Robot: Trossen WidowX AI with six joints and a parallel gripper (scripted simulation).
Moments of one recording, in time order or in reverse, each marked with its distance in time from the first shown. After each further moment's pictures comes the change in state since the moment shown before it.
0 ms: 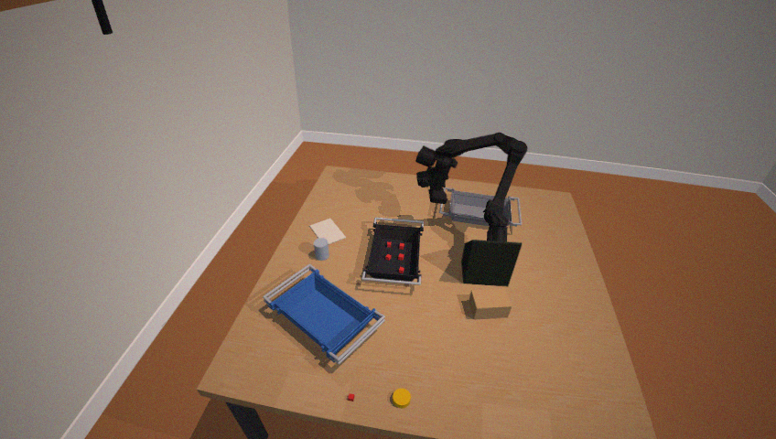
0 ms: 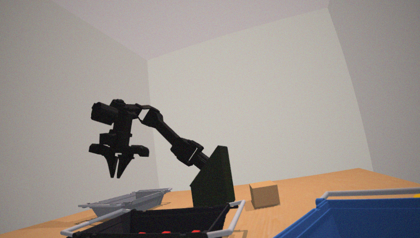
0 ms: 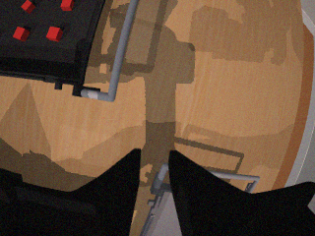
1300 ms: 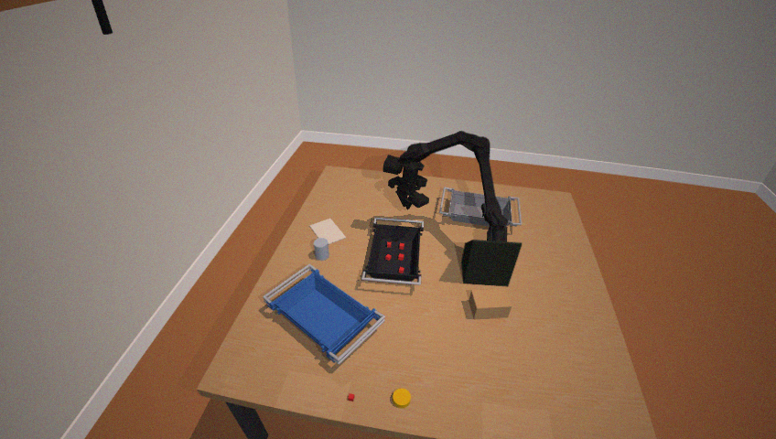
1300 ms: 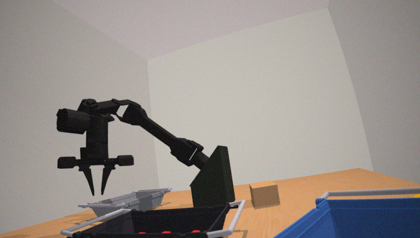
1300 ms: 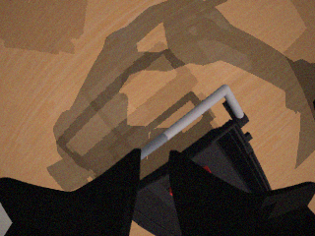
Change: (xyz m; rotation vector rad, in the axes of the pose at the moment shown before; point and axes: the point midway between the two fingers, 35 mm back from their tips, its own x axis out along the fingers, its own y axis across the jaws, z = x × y) arm 0.048 0.008 0.098 2.486 0.185 -0.081
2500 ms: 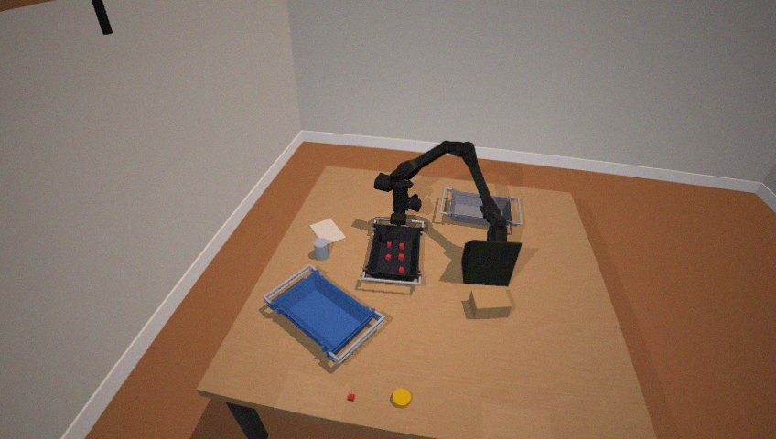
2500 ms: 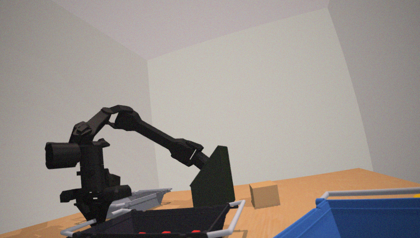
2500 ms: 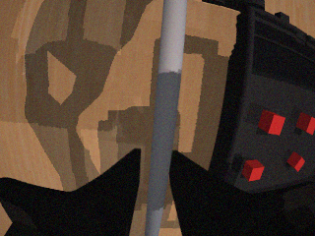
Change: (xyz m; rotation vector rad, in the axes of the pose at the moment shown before) arm 0.079 0.006 -0.026 0.795 -0.034 -0.052
